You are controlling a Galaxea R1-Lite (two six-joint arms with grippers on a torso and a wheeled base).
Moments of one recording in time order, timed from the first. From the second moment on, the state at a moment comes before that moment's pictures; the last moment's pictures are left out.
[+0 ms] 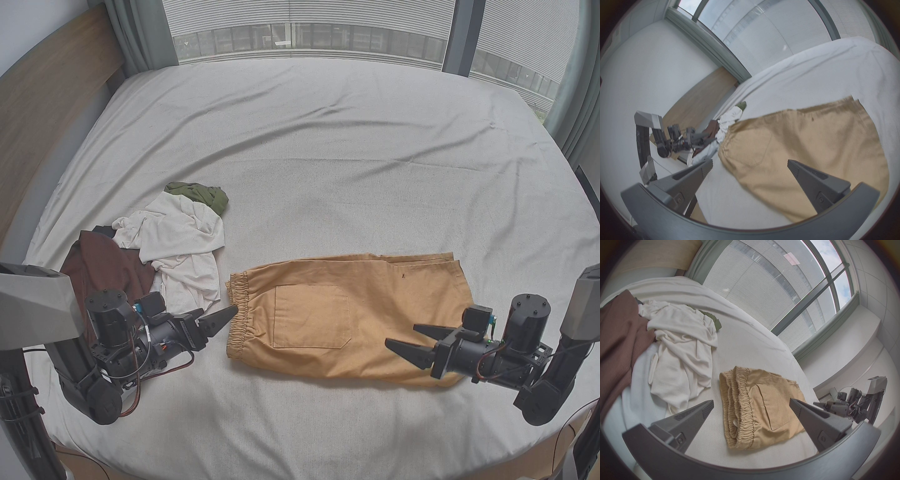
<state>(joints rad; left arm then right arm) -0.26 2.12 -0.36 -1.55 -0.35 -0.45 0.40 2.00 -0.27 -1.53 0.40 0.32</state>
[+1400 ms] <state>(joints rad) -0.36 2.35 -0.58 -1.55 -0.29 -0.92 0.37 1.95 -0.39 -1.49 0.40 0.33</state>
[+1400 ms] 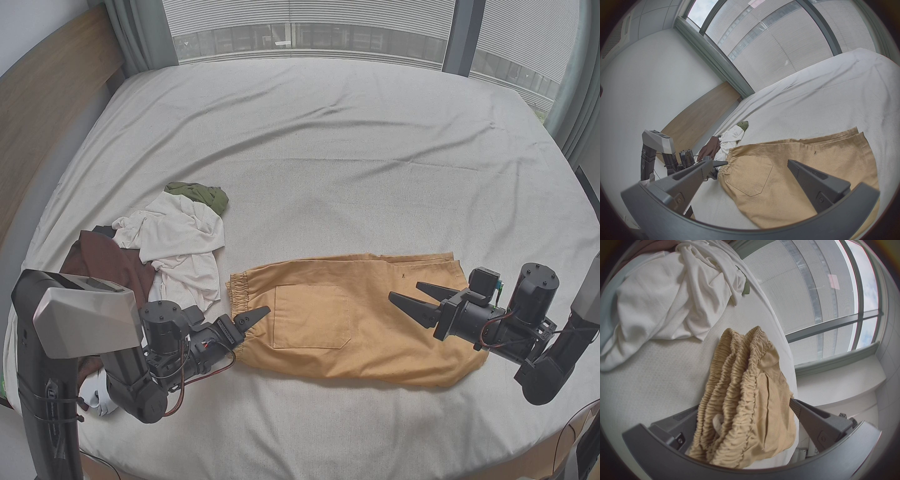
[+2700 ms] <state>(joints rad) -0.29 2.21 -0.46 -1.55 -0.29 -0.95 0.37 1.95 -0.38 -1.50 0.40 0.33</state>
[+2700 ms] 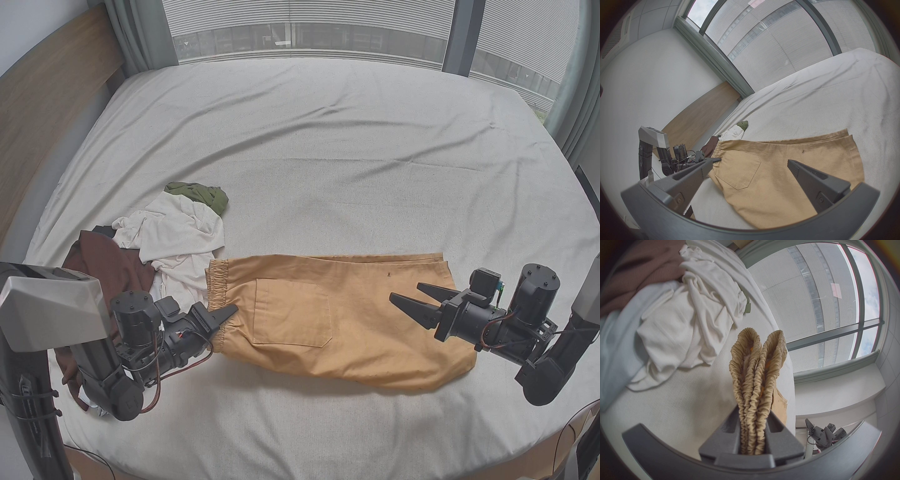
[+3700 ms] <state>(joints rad) -0.28 2.03 -0.34 -1.55 -0.40 -0.85 0.39 1.98 -0.38 -1.53 0.40 0.33</state>
